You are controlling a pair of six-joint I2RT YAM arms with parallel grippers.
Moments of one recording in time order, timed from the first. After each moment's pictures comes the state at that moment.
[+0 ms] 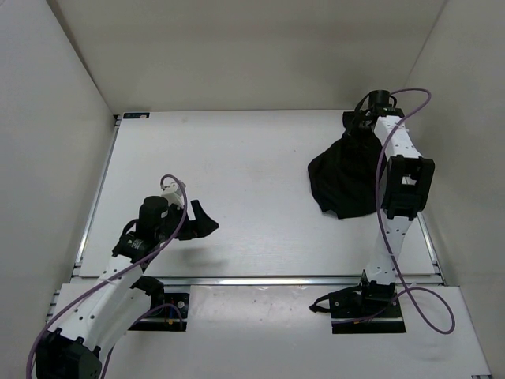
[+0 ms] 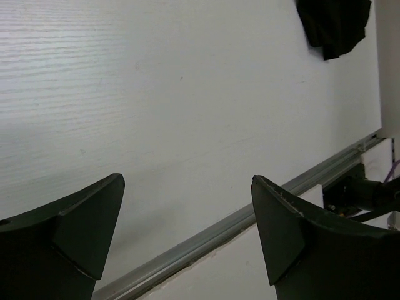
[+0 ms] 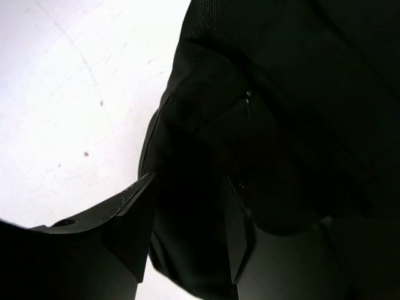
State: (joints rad) left arm -0.34 0.70 0.47 -0.36 0.34 -0.56; right arm -0.10 2.14 1.92 -0.74 -0.08 0.52
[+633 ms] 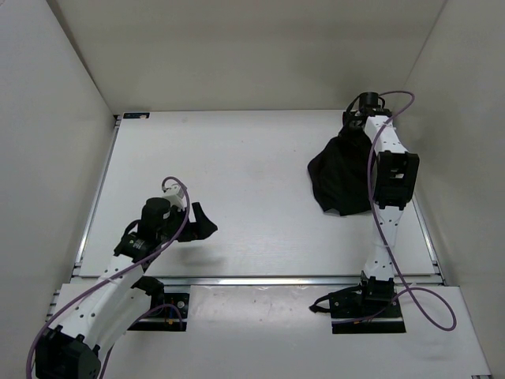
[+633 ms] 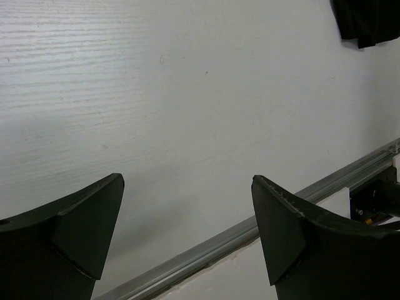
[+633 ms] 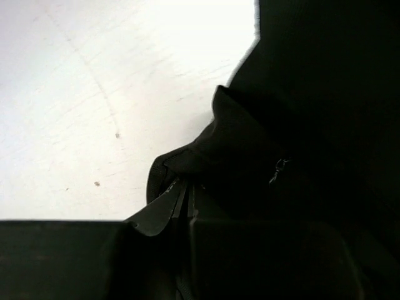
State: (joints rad) left arm -0.35 0.71 0.45 -0.37 0.27 -0.51; right arm -0.08 2.40 2.15 -0.74 -0.17 0.52
